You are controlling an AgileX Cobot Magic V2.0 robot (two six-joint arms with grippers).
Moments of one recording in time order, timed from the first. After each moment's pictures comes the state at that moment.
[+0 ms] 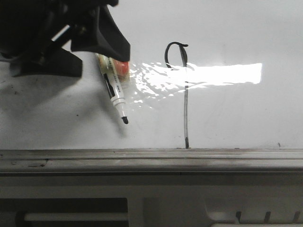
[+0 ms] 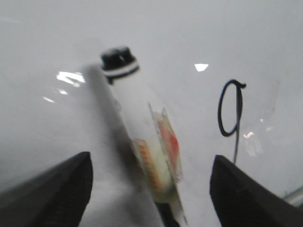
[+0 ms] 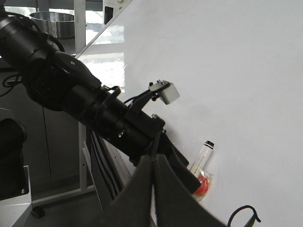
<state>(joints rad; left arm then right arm) -0.89 1.22 -0.70 -1.84 -0.21 1.29 0.90 0.62 -0.77 0.32 0.36 -0.51</state>
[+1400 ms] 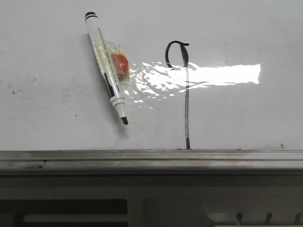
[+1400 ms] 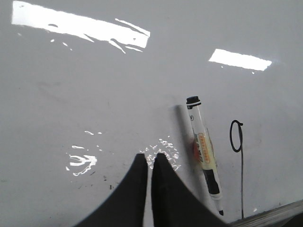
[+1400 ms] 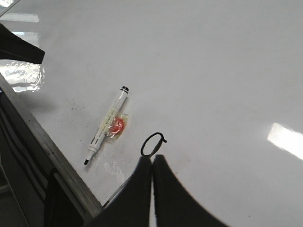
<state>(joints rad) -0.93 0.49 -0.36 -1.84 -0.35 1.39 0.65 0.19 -0.47 0.17 0.40 -0.48</state>
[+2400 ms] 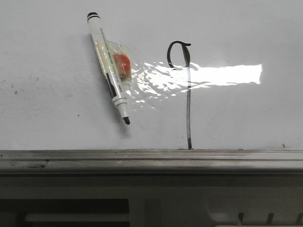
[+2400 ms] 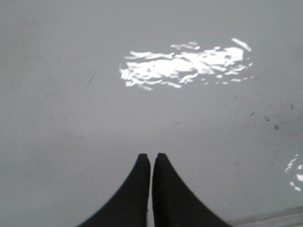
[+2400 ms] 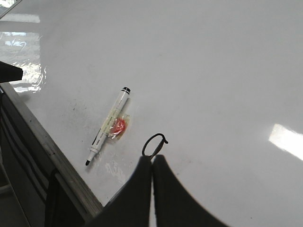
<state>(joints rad) -0.21 0.15 0.00 -0.06 0.03 0.10 0.65 0.19 -0.47 0.17 0.40 -0.48</state>
